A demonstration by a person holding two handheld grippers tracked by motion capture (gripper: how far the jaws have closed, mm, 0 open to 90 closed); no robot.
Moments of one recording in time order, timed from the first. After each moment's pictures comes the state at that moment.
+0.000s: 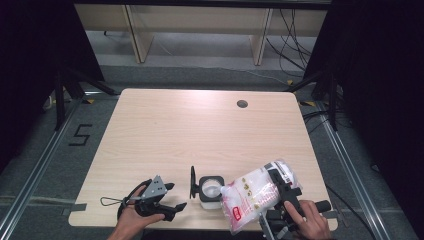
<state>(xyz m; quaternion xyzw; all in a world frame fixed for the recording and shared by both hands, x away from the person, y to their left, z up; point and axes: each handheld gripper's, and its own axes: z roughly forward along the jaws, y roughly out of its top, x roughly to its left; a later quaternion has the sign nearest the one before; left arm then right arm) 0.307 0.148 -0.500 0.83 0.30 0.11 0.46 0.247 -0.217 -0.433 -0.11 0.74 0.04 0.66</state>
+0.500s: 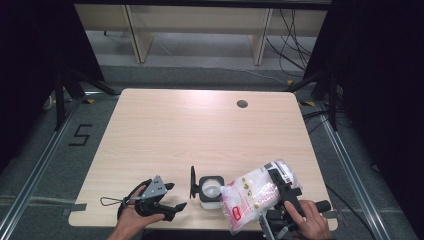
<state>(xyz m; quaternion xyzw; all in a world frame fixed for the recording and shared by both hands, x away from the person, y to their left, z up) 0.307 0.147 -0.500 0.83 0.30 0.11 0.46 0.247 -0.217 -0.435 -0.10 0.75 0.05 0.65</state>
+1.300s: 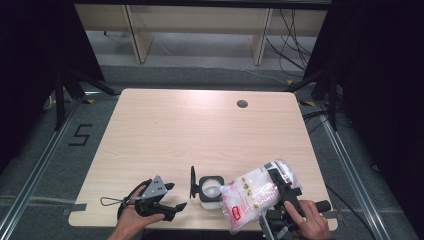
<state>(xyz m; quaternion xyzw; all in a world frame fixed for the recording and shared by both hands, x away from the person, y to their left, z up) 0.308 0.148 -0.500 0.84 0.29 0.11 0.45 0.247 -0.216 -0.435 -0.09 0.75 0.06 0.66</state>
